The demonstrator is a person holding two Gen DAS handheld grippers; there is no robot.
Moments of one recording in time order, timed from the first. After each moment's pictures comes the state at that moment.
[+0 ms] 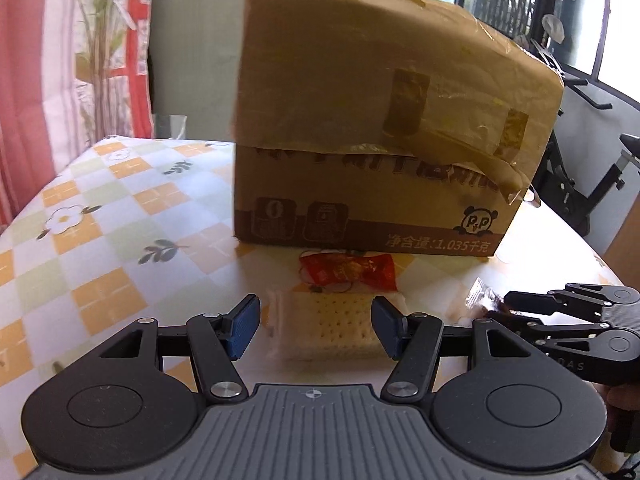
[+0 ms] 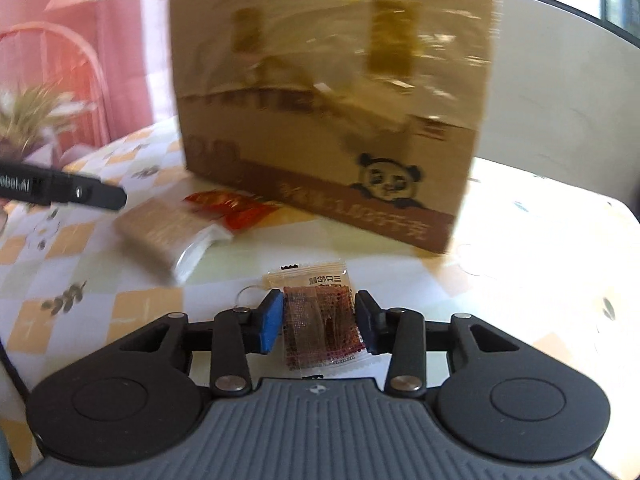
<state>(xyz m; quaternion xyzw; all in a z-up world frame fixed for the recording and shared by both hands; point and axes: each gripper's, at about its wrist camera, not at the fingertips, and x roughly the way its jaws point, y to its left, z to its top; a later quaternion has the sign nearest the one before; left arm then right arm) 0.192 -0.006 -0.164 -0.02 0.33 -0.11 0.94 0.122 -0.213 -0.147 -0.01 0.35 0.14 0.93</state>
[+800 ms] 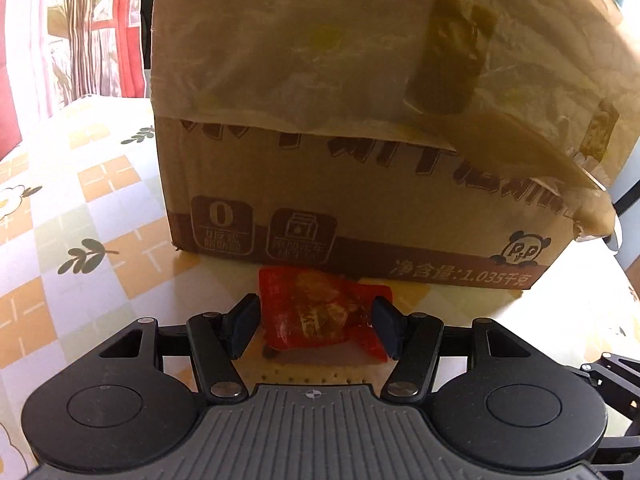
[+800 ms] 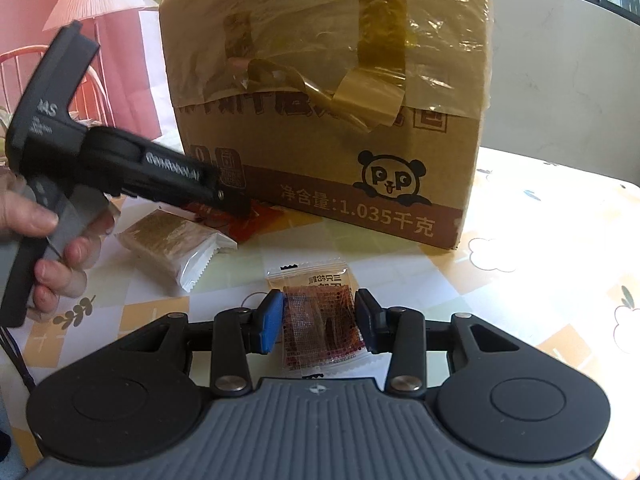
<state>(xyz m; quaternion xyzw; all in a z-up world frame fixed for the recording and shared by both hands) 0.274 -0.054 -0.194 -0.05 0.39 -0.07 0.92 0.125 -0.212 -0.151 0.01 0.36 0.17 0.92</state>
